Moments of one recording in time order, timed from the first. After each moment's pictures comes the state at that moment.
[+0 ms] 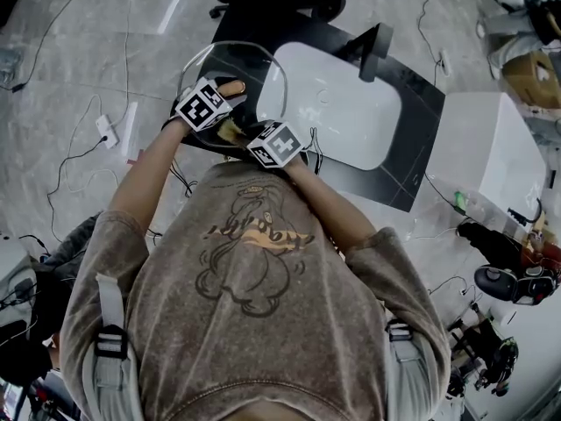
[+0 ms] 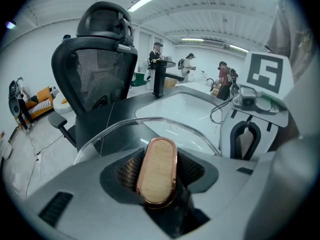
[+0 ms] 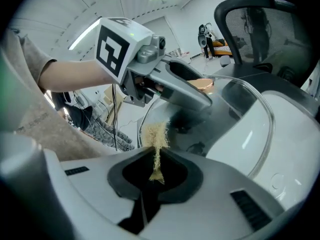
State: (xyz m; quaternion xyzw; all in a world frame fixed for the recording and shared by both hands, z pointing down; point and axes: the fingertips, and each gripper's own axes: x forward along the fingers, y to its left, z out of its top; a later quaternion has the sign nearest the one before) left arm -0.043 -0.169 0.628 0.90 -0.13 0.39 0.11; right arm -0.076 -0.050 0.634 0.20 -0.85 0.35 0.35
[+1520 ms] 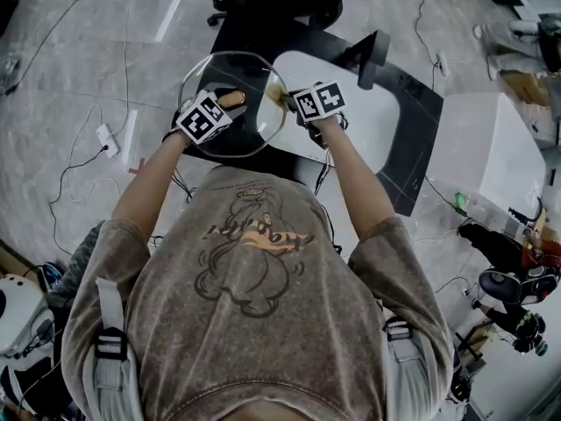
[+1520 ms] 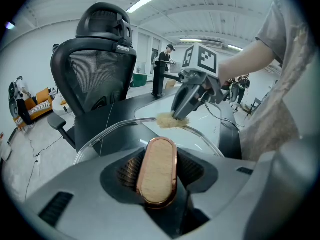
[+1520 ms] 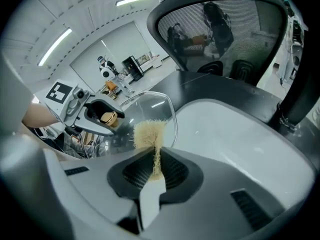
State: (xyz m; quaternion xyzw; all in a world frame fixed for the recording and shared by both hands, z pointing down) left arm -0.042 -0.170 0.628 0.91 -0.13 0.39 0.10; right arm 0.058 -0.173 0.645 0.32 -0.78 0.41 0.34
